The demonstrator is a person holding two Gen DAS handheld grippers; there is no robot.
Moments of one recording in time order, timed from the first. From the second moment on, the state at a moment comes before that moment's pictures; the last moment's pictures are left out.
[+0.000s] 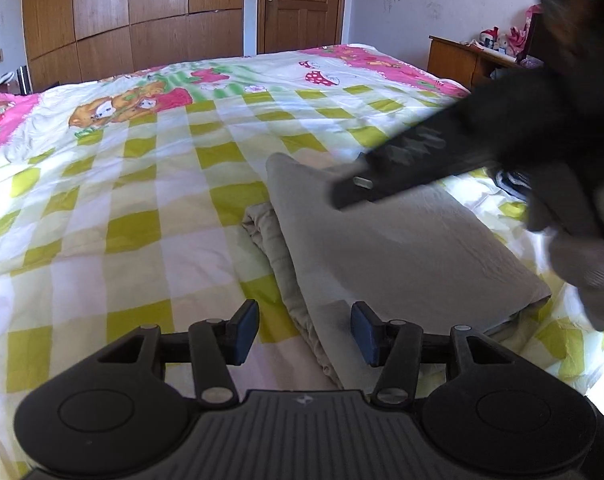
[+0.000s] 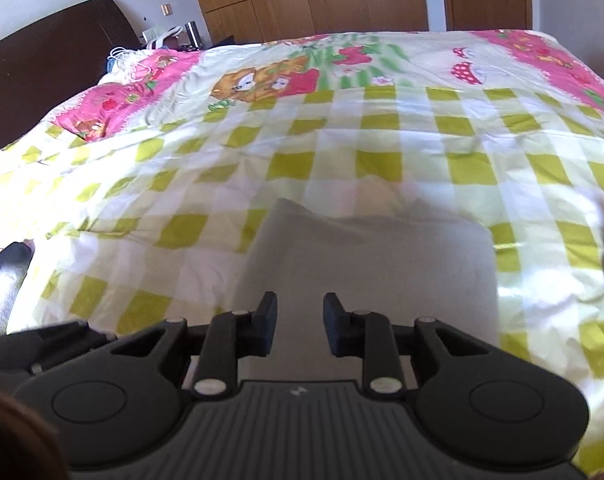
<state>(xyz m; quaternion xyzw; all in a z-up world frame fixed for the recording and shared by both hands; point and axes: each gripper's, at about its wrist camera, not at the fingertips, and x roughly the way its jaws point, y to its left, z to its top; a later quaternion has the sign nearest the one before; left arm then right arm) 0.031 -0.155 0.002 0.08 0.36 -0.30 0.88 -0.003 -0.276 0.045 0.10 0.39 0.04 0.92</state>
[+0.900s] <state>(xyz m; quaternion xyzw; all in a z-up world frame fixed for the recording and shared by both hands) 0.032 -0.150 -0.027 0.04 0.38 -0.34 0.86 0.065 -0.202 -0.001 0.01 0.42 0.11 0.90</state>
